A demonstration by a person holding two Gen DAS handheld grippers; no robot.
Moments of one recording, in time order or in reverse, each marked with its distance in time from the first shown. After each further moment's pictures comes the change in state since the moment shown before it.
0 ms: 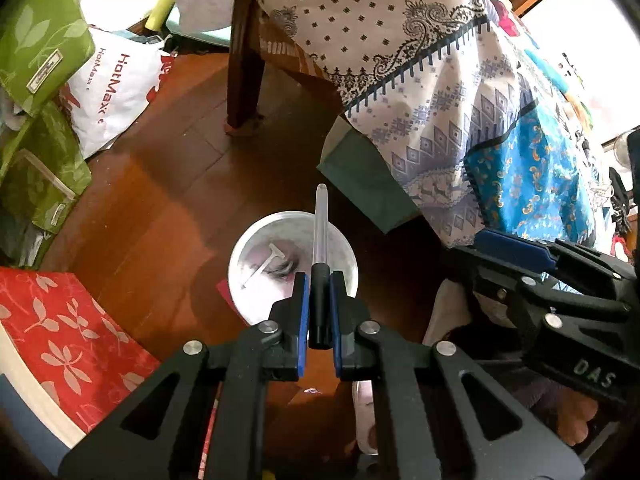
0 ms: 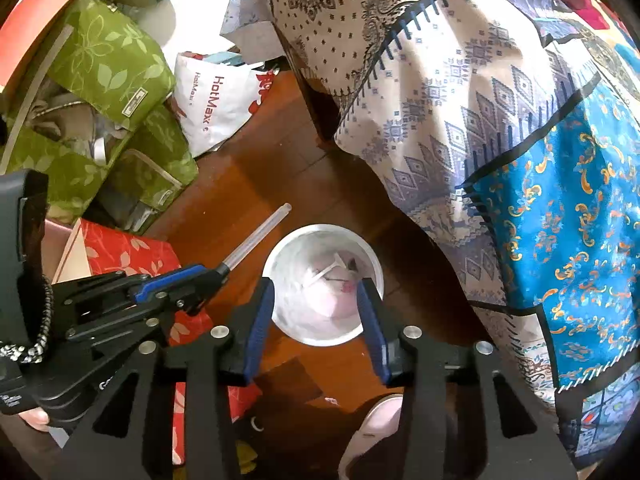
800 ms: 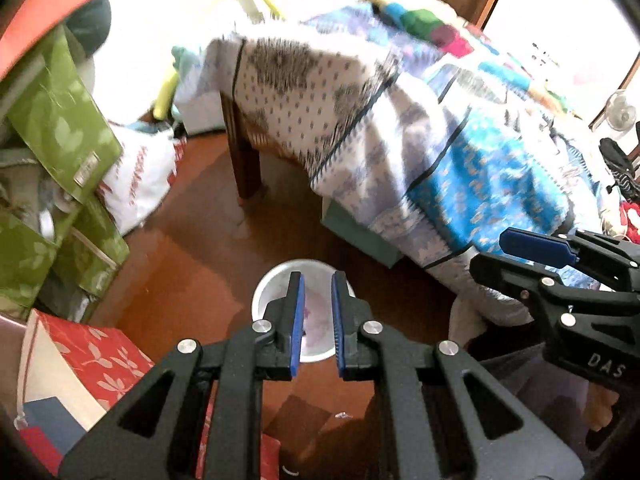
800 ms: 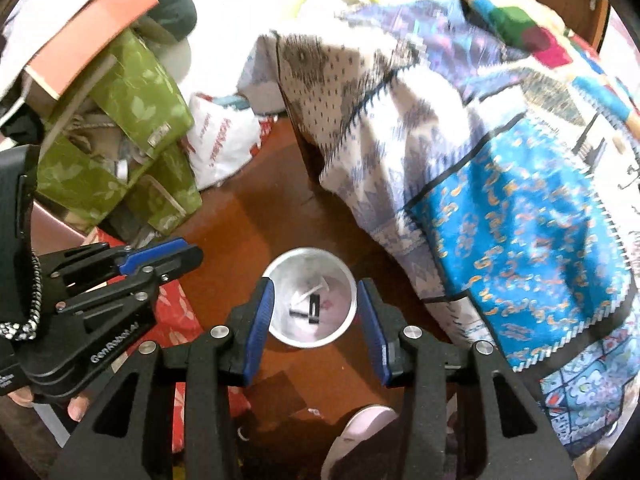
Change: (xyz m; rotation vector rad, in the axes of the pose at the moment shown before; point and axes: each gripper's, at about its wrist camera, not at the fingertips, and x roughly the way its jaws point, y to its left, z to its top) left arm -0.103 -0.058 -0.024 0.172 -0.243 0.112; right arm -0.093 0.000 -0.034 -0.042 -0.199 -0.048
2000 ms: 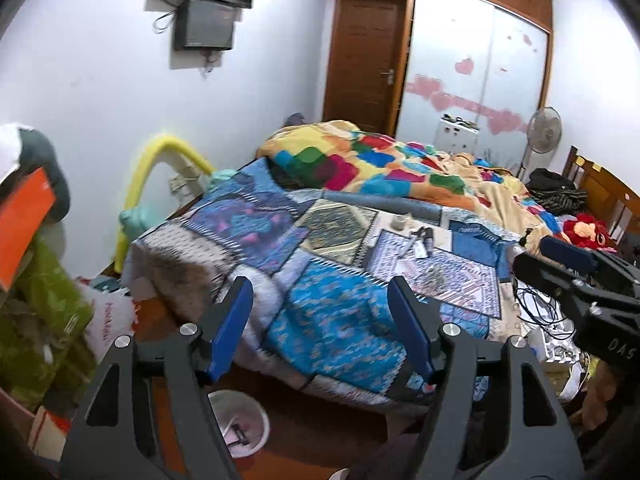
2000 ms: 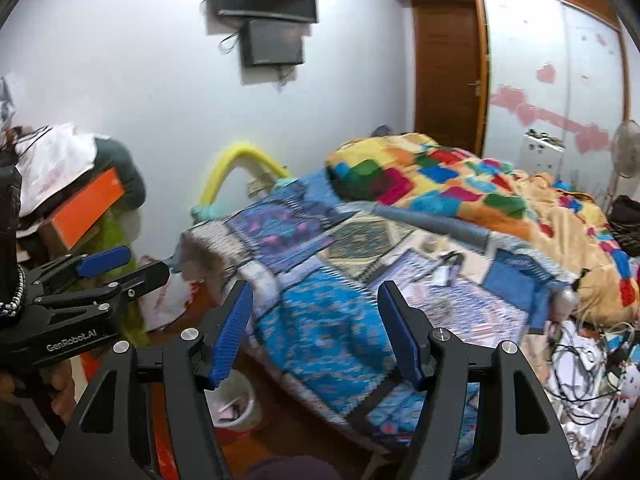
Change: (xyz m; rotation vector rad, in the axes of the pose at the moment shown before) left arm -0.149 -0.207 0.050 0.206 -0.442 -0.121; right arm -0.252 -0.109 -0.061 0.124 -0.581 -0.263
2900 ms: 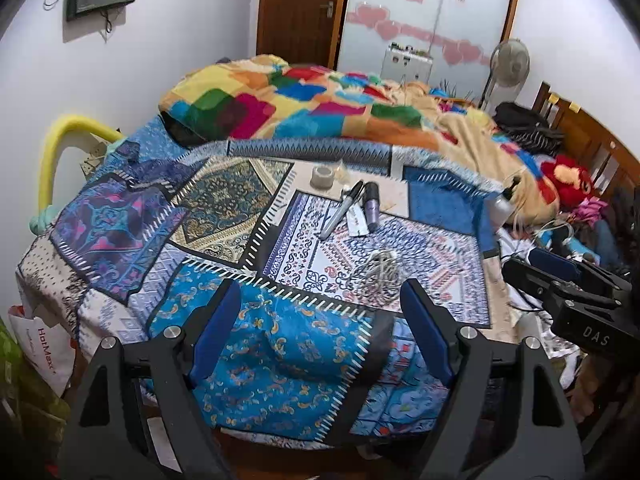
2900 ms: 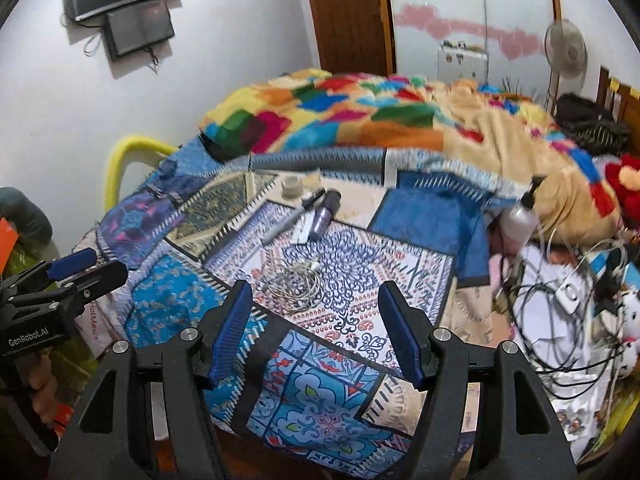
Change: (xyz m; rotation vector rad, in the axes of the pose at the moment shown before) left arm 0.207 -0.115 0.017 0.116 0.244 -0.163; right arm 0.096 -0.178 -0.036 0.269 0.193 -0.170
